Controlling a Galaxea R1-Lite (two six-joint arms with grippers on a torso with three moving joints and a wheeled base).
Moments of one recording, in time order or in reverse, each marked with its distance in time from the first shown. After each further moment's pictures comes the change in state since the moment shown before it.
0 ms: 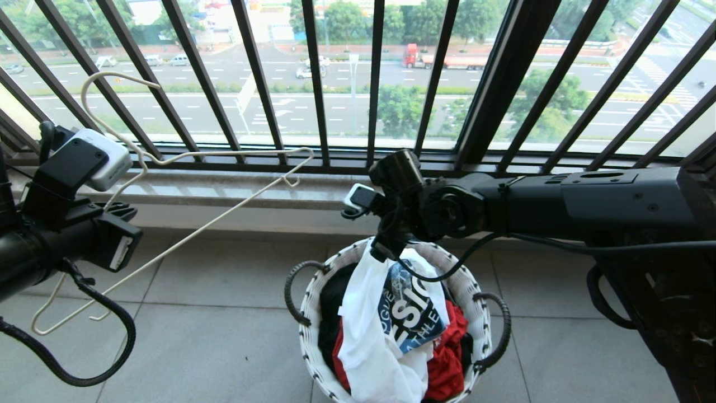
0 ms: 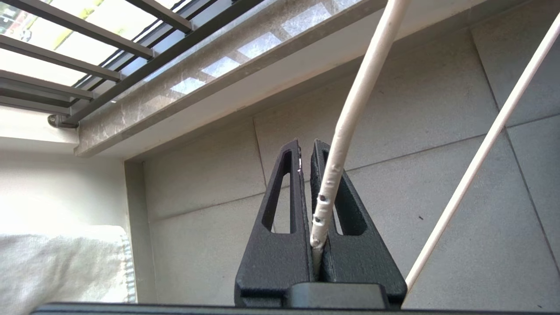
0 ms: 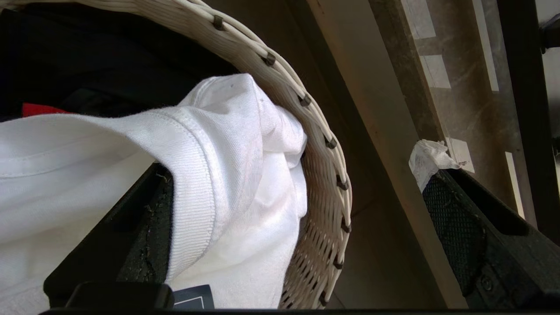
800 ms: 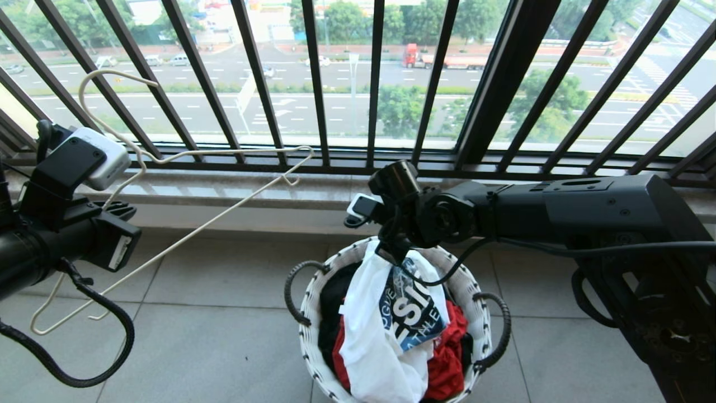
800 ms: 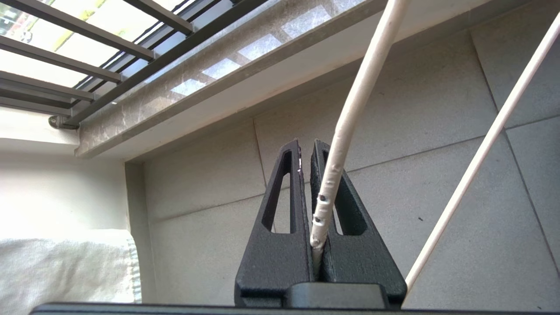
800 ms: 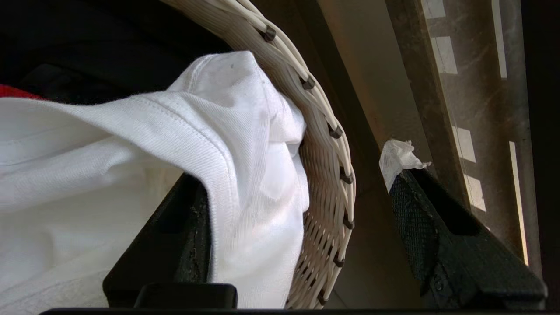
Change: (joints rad) left arm 0.000 -0.005 0.000 0.000 -0.001 0.000; right arm -0.015 0.037 -0.003 0.003 -0.037 -0.019
